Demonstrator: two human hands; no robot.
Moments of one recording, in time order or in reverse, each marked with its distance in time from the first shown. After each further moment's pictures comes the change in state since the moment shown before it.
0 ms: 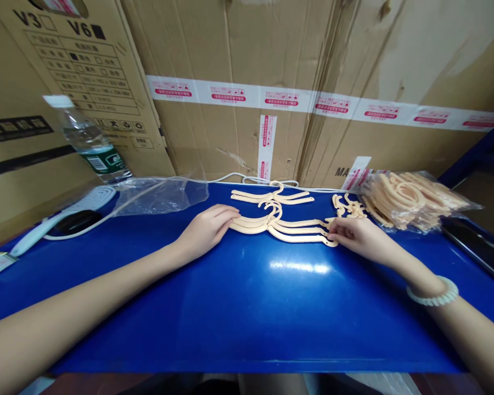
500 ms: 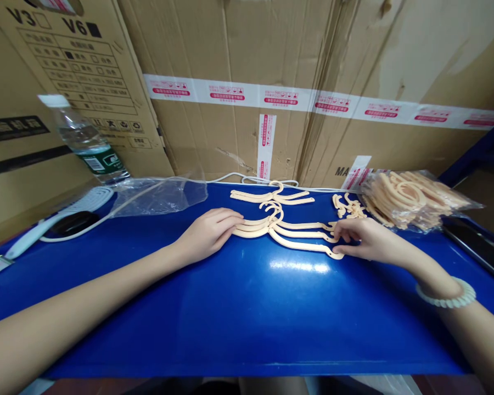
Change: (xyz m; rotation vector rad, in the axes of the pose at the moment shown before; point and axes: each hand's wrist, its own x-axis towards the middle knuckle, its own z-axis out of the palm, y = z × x) left_hand 0.001 0.005 -0.003 -0.002 -0.081 0.086; right_hand -0.005 0.007 -0.012 -0.011 -0.116 -0.062
